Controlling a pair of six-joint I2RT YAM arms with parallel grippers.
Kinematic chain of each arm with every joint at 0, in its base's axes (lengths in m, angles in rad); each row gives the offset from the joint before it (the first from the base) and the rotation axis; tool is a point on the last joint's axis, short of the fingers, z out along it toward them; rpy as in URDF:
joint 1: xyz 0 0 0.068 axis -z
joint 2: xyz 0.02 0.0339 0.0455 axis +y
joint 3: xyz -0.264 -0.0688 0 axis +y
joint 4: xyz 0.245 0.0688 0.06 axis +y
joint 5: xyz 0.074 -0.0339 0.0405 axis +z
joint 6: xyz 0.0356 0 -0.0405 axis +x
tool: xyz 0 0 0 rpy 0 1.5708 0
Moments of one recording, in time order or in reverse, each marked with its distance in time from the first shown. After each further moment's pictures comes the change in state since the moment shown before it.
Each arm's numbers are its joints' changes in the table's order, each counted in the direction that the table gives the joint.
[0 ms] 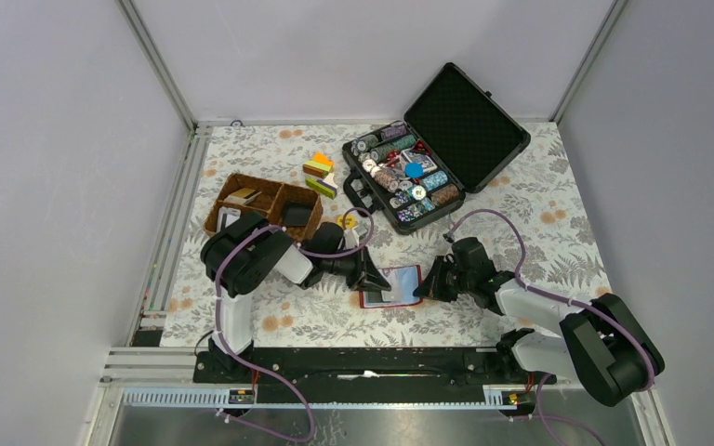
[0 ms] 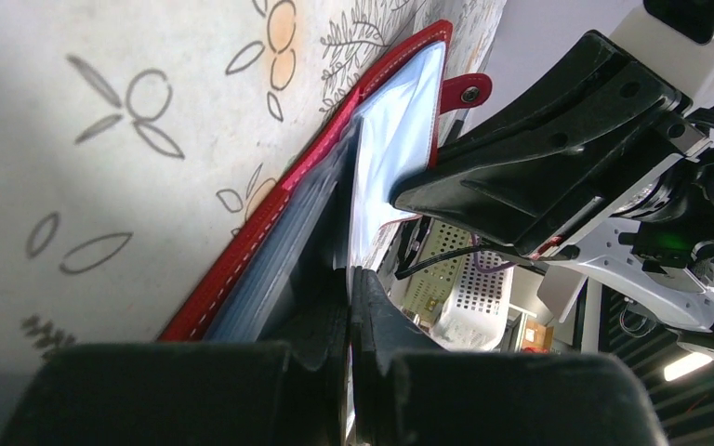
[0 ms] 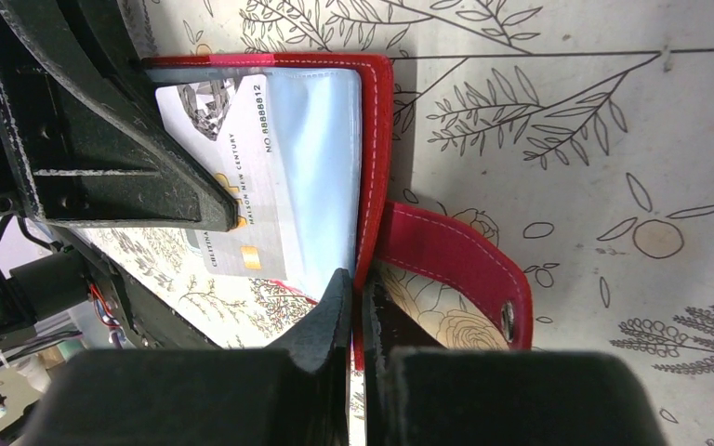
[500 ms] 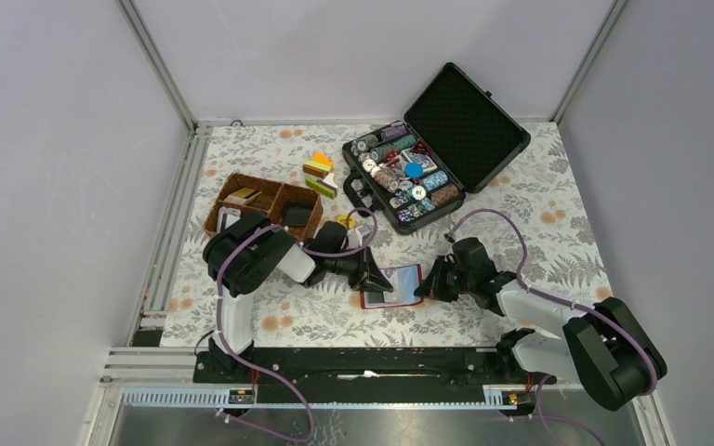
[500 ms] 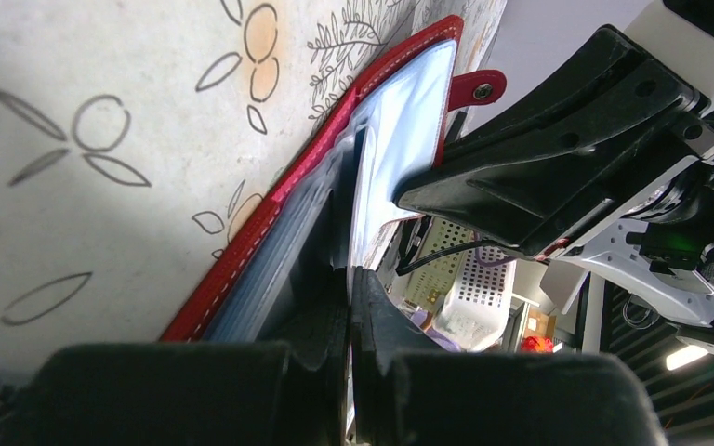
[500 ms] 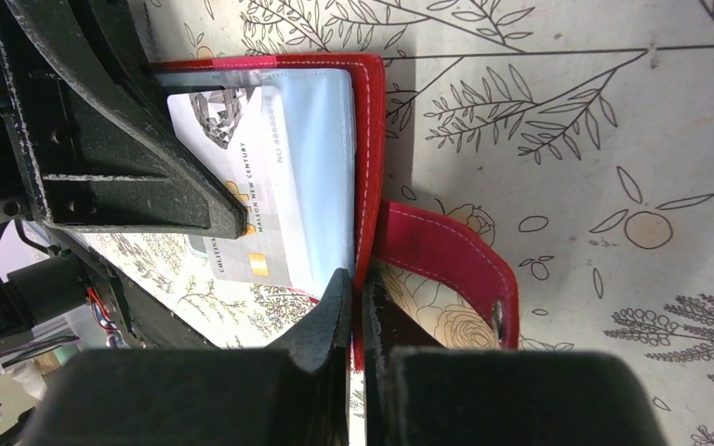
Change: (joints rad) left arm 0.012 0.012 -0.040 0.051 -0.019 0.022; right arm 0.000 -0.018 0.000 0.016 -0.020 0.000
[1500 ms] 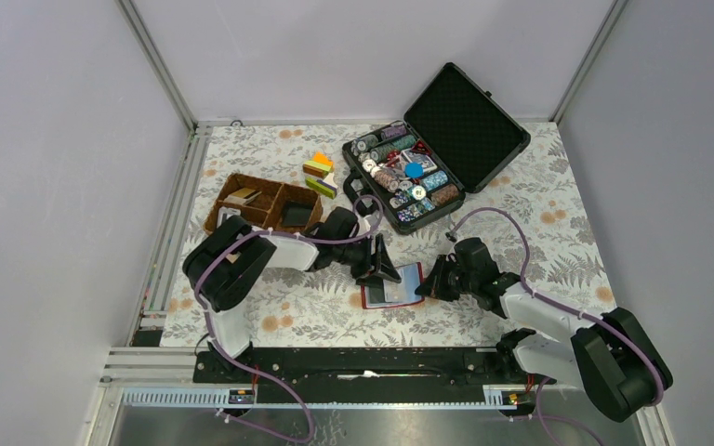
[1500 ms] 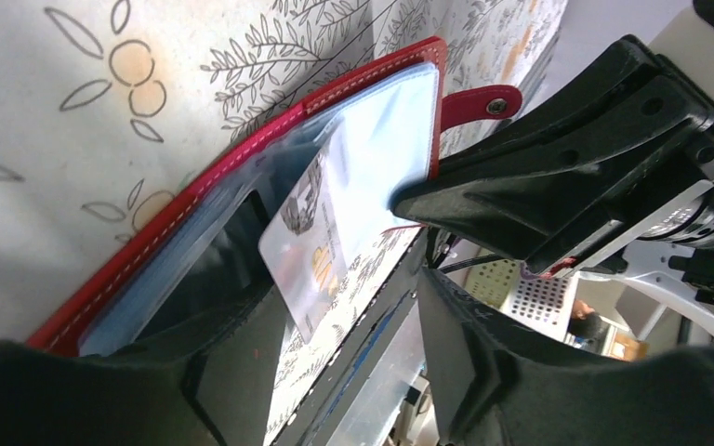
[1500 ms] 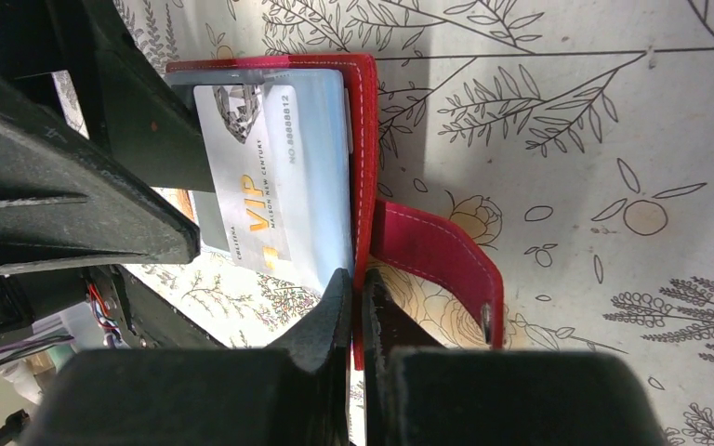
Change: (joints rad) left arm 0.026 -0.129 -0.153 0.429 0.102 0.195; right arm -0.001 -0.064 -0.001 0.043 -0.013 -0.013
